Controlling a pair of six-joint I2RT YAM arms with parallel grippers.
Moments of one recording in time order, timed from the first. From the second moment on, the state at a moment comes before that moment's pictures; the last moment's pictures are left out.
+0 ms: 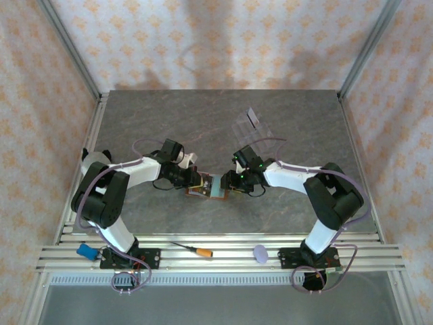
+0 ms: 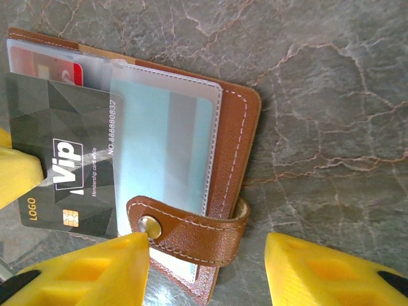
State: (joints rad) left arm -0.33 1.68 0.84 -0.32 0.66 -0.47; right arm 0.65 1.68 0.90 -0.30 -0.36 0.71
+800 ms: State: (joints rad) left arm -0.33 1.68 0.80 -0.22 0.65 -0.53; right arm 0.65 1.68 0.89 -0.29 -0.36 0.71
